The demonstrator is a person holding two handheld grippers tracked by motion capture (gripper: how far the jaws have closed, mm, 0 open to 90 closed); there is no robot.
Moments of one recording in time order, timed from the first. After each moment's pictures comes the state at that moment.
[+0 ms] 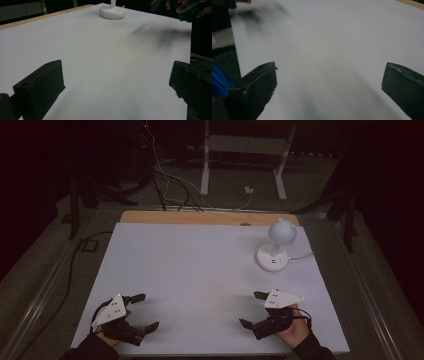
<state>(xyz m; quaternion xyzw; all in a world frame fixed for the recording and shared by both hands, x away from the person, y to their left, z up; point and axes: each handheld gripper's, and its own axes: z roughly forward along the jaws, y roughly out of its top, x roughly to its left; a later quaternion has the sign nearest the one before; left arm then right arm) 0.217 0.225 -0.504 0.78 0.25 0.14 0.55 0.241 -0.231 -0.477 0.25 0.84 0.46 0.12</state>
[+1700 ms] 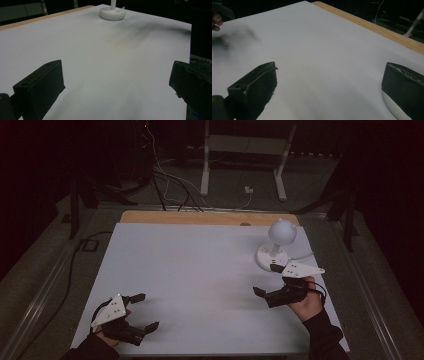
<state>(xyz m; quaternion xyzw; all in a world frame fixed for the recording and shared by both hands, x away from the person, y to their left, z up) 0.217 0.225 -0.503 0.78 0.25 0.14 0.55 0.293 -0.264 -0.431 0.29 0.81 0.48 0.17</state>
